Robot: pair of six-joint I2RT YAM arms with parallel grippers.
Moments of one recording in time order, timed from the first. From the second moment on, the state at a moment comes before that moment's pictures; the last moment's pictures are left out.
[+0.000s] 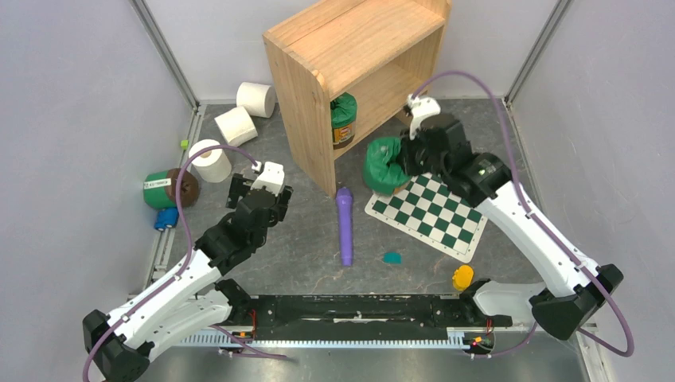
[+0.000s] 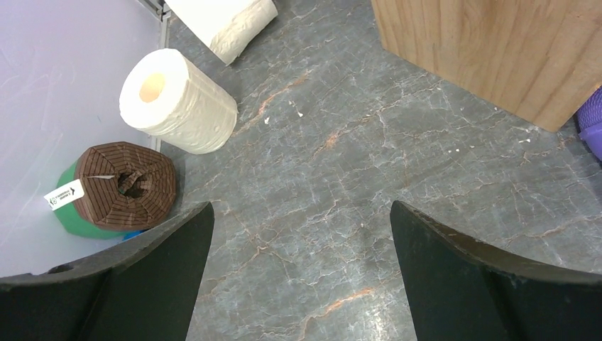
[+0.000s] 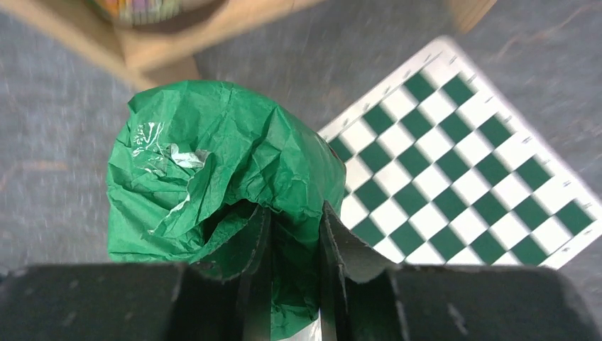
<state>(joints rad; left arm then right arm) -0.72 0.78 0.66 -0.37 -0.75 0.05 0.63 1.21 1.30 -0.72 0.17 0.19</state>
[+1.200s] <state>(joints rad) -0.71 0.66 0.66 -0.37 -0.66 -0.02 0.35 1.77 1.96 -0.60 0.01 0.14</state>
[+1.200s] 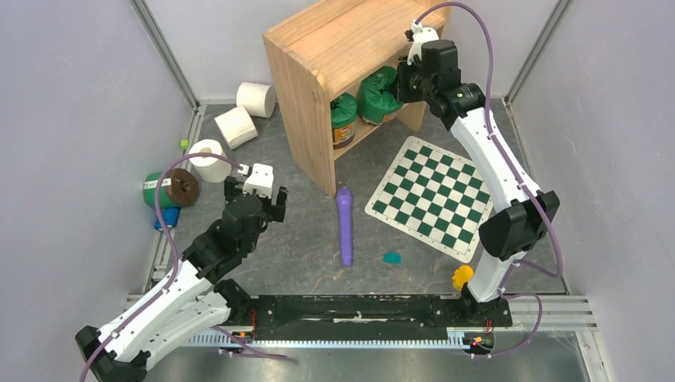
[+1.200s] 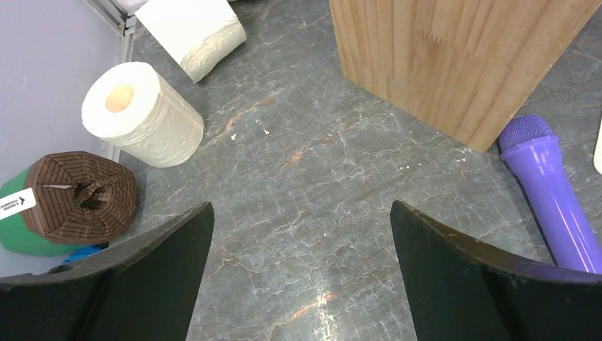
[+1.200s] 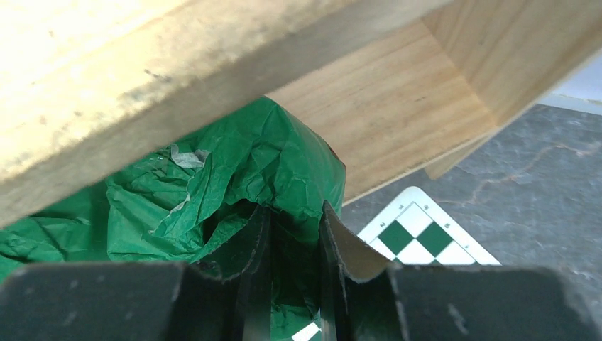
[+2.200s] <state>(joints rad) -0.71 0.73 0.65 -0.36 -0.64 0.00 0.36 1.78 1.90 -0.44 -0.11 0.18</state>
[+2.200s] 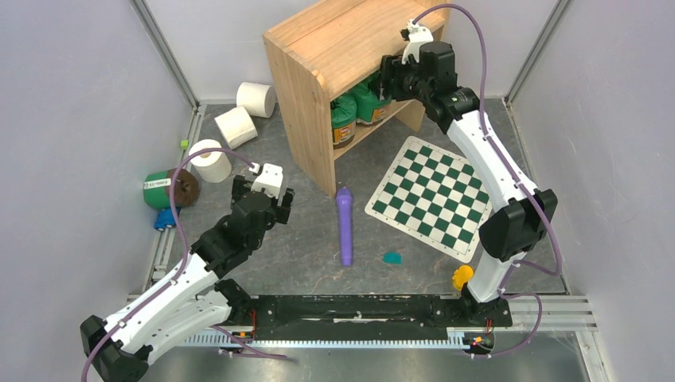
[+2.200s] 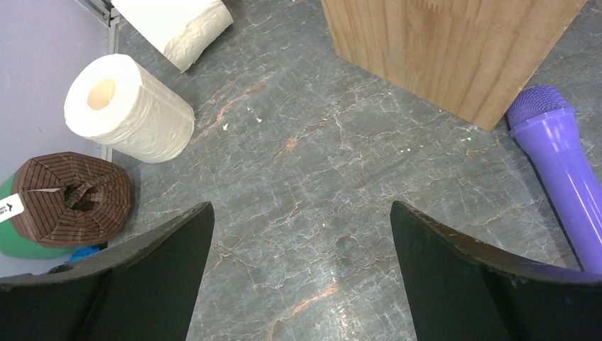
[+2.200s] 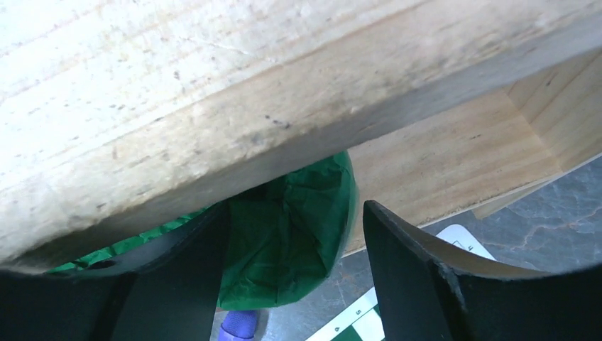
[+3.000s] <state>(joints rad) -0.71 0.76 0.65 -0.36 -0.63 0.01 0.27 1.54 1.59 -0.16 -0.15 0.14</state>
